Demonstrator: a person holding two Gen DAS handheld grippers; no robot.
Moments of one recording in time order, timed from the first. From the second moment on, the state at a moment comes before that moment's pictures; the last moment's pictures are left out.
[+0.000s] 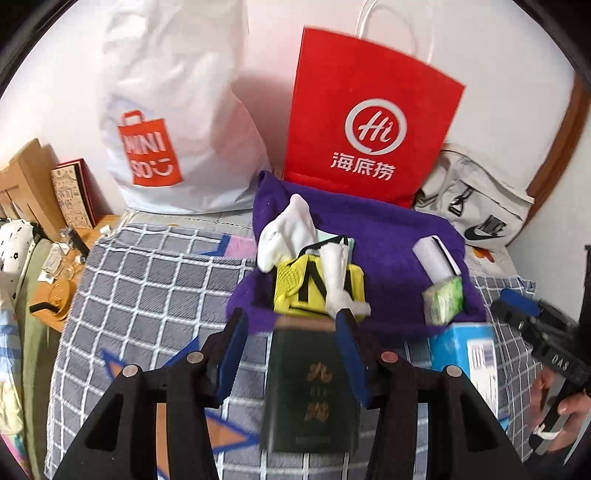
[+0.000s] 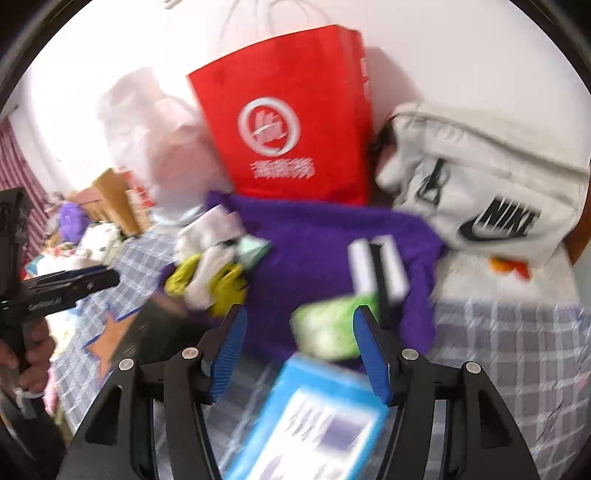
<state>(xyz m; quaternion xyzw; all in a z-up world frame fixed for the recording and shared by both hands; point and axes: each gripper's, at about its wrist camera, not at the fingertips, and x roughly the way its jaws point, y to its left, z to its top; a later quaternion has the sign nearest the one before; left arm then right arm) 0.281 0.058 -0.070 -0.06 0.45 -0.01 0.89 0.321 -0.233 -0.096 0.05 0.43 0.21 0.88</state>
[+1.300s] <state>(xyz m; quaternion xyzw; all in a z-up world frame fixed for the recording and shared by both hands) 0.131 0.073 -0.149 -0.12 0.49 -0.04 0.86 0.110 -0.173 -0.196 -0.06 0.48 0.18 0.85</state>
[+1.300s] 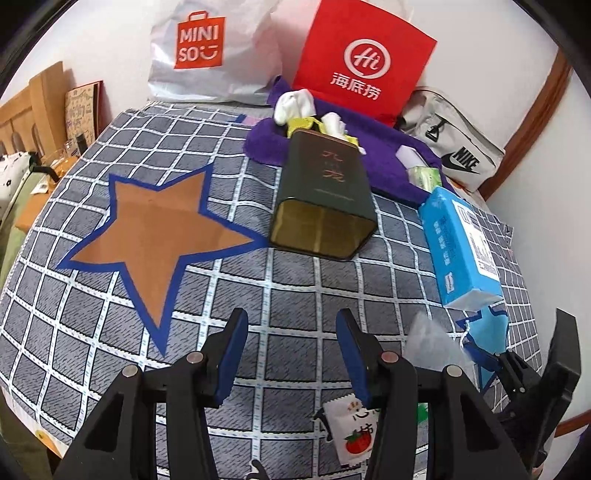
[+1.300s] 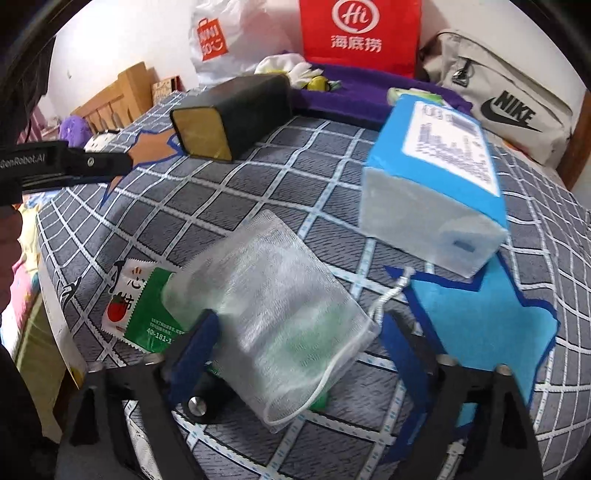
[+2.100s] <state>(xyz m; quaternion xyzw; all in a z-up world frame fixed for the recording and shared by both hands) 0.124 0.051 -0.159 -0.09 0.51 -0.05 0.86 0.118 -0.201 -0.166 0.03 0.45 0.22 0.87</state>
